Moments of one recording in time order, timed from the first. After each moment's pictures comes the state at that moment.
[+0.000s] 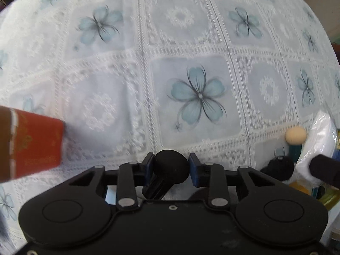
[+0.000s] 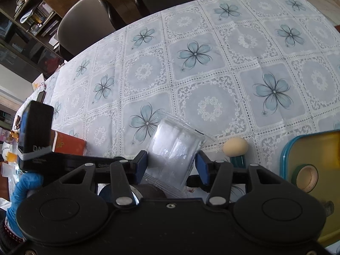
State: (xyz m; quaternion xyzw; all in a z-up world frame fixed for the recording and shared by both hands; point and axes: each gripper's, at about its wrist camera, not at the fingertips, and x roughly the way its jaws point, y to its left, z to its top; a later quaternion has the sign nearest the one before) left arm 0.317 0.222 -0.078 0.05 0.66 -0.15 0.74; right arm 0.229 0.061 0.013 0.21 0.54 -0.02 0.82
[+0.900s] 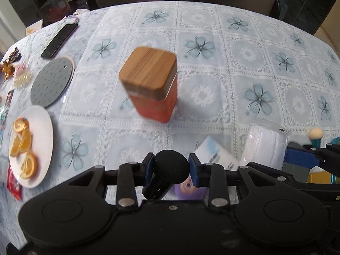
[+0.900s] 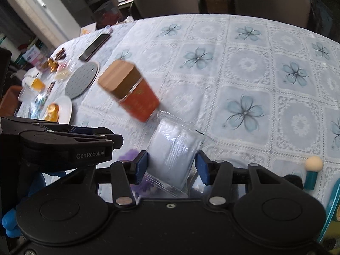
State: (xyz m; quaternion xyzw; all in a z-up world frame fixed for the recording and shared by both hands) left arm 0.204 0.341 0.010 0.03 0.58 -0.02 0.82; right arm 0.210 0.214 0.020 0.06 0.53 0.15 0.83
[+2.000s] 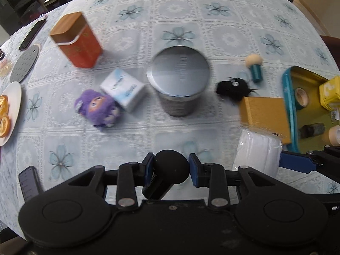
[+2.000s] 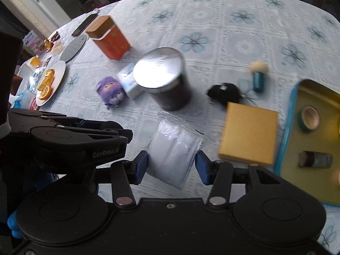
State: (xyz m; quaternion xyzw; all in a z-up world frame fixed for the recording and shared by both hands) left arm 0.071 0.185 -0.005 0.07 0.59 -0.07 0.80; right arm 0.069 0.109 0.010 0.08 0.56 0.11 0.82
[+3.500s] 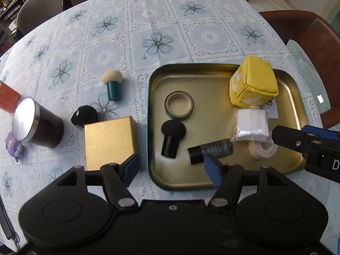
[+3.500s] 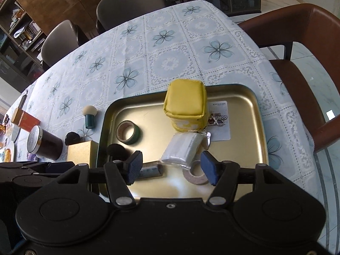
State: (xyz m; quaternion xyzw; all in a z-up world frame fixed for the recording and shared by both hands) left arm 0.051 -0.062 -0.006 0.11 0.58 -0.12 0.80; right arm 0.006 -0.168 0.022 0.19 0.50 -0.06 0.84
